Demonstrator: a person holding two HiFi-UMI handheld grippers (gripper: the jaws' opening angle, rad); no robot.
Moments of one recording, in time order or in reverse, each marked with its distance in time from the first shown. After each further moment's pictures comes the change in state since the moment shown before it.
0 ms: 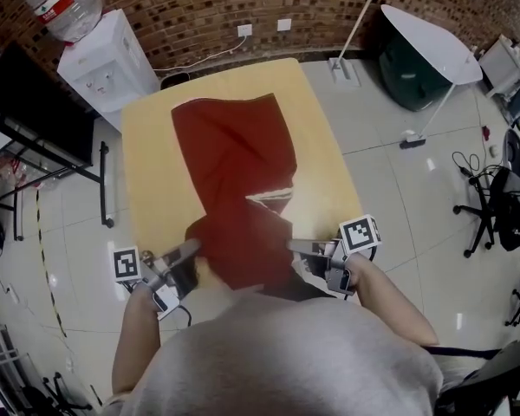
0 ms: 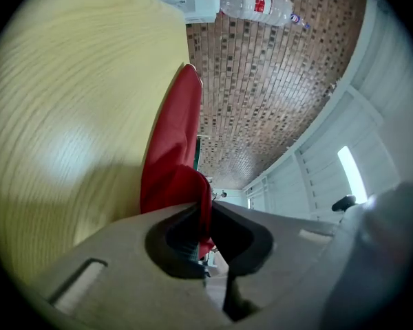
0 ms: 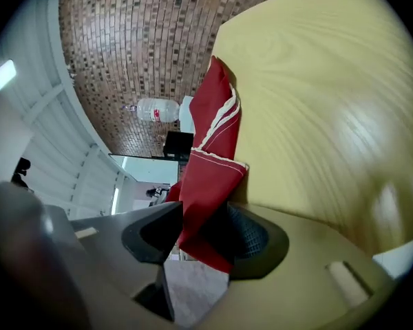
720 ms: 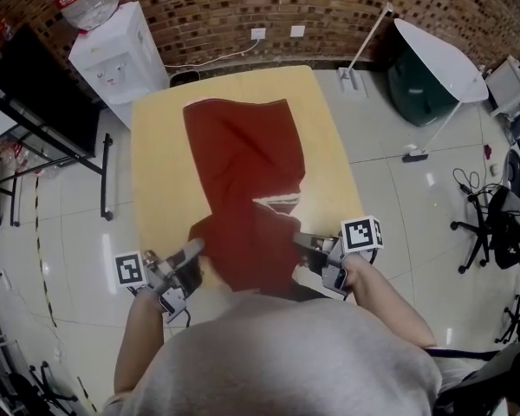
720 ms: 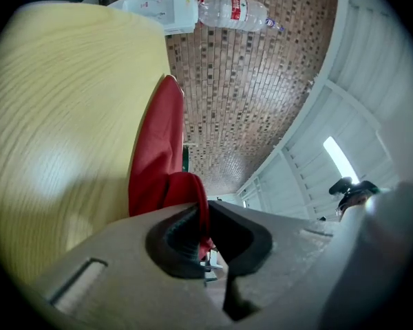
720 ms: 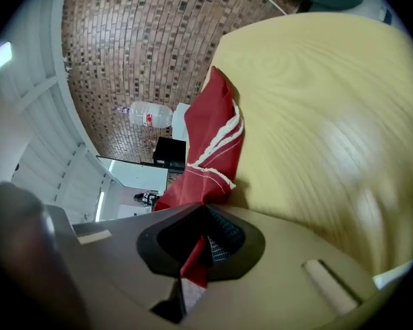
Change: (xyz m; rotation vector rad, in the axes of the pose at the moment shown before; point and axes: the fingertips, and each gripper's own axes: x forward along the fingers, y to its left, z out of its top) left arm -0.005 -0.016 0.001 0.130 -0.071 -0.071; right arm 0.009 0.003 0.026 0.007 -0.068 -0.097
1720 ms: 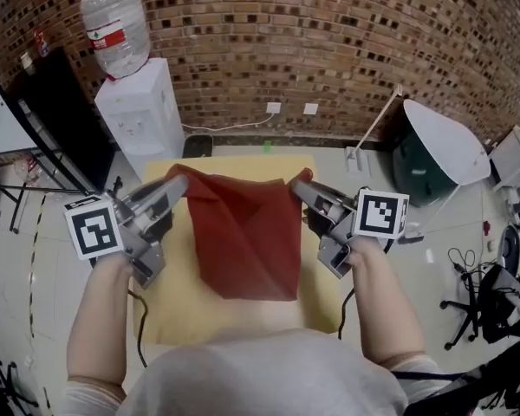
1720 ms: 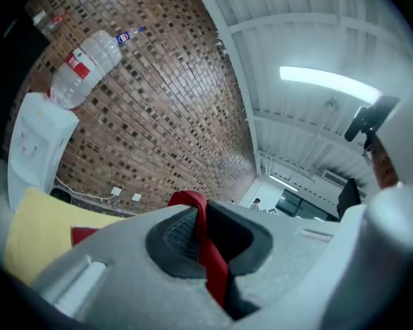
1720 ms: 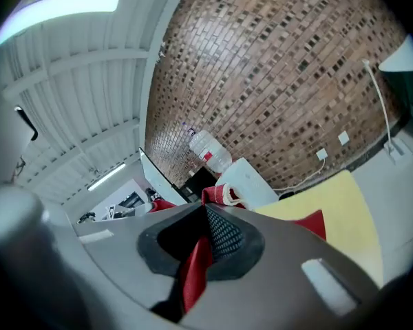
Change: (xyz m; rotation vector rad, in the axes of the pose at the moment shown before) left arm 0.115 -0.228 0.180 0.863 -0.120 0.191; right arm -0.030 0.272 0.242 -0.642 -0.240 0.201
